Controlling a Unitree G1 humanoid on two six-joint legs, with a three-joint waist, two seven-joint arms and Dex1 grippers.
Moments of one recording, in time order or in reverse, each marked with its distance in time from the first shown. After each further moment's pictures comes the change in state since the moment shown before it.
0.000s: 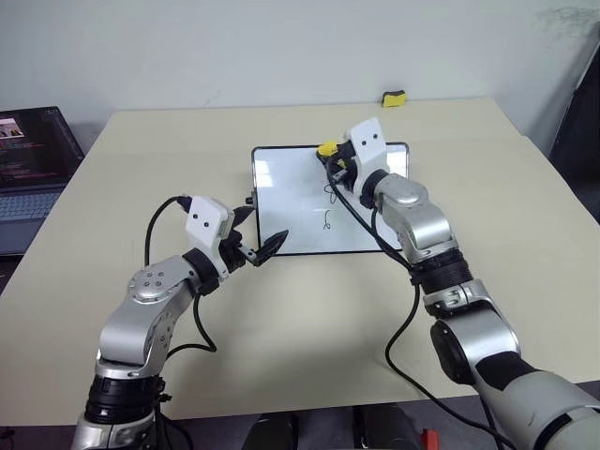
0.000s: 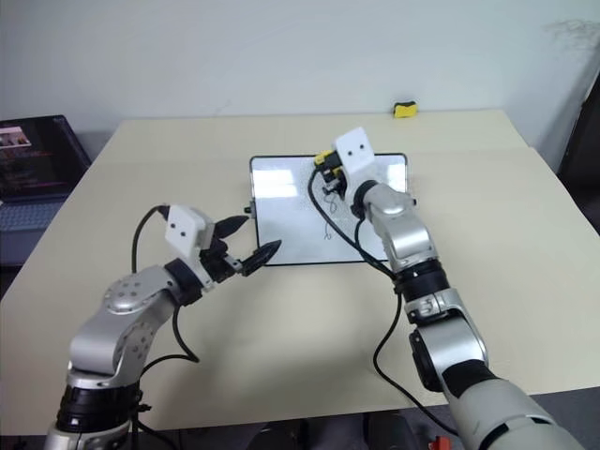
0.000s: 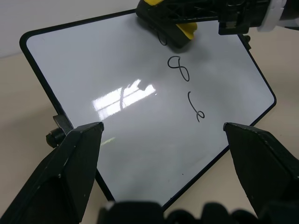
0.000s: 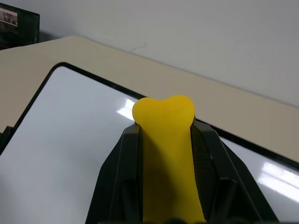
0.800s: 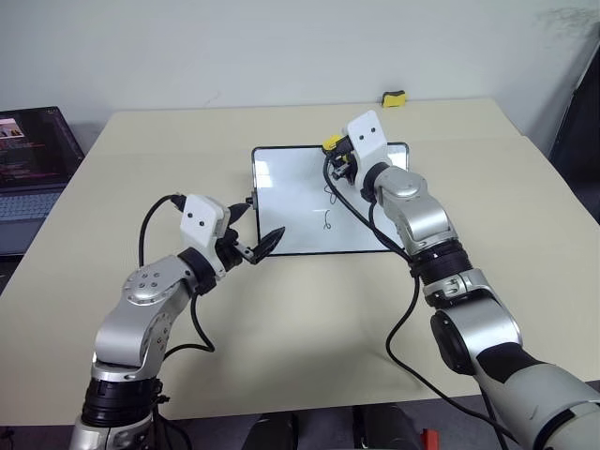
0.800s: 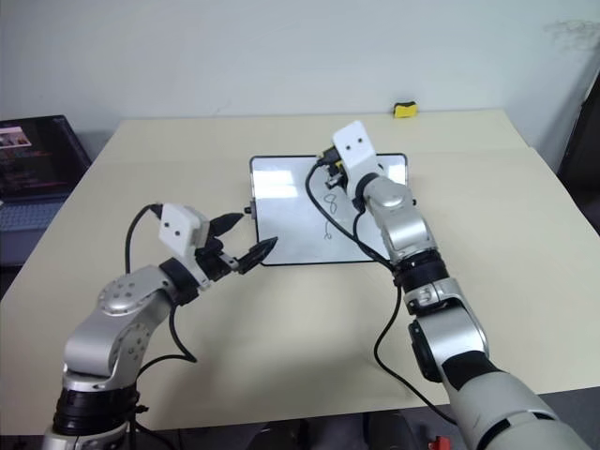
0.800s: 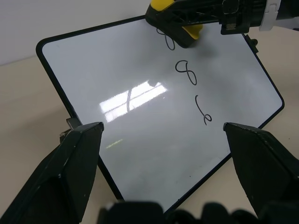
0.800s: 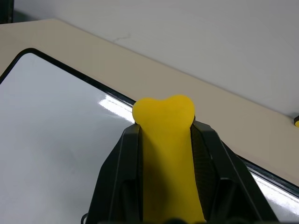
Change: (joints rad) left arm 0.003 0.003 0.017 -0.004 0.000 0.001 0.019; right arm -0.042 -0.010 0.005 0.085 -0.088 -0.023 -0.019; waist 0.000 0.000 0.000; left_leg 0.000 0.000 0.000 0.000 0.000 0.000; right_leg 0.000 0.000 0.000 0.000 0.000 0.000
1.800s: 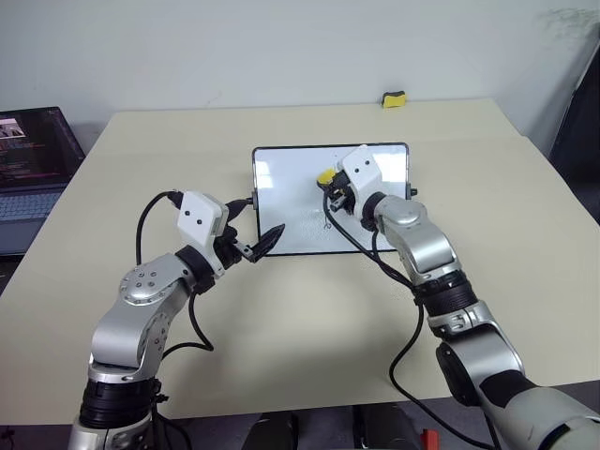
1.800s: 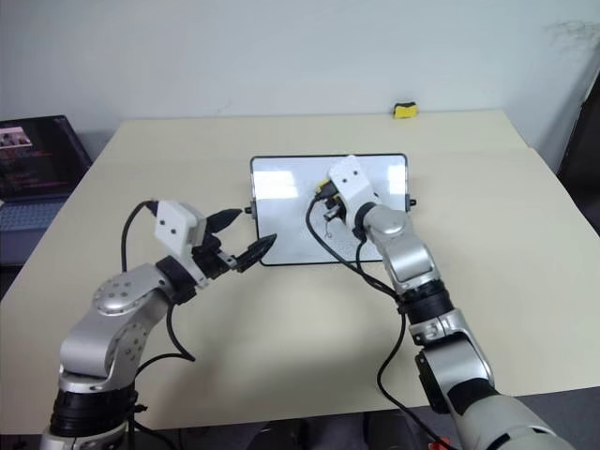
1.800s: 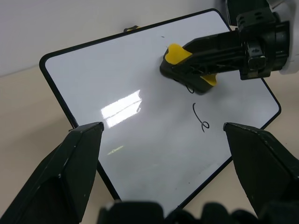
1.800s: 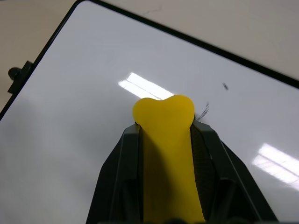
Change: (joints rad) left arm -0.003 0.002 0.009 -0.027 -0.001 0.001 -0.005; right arm 0.174 -0.011 0.054 -0.284 0.012 0.178 0.056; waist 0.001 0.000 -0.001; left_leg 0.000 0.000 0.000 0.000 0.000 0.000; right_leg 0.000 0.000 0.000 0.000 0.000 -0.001
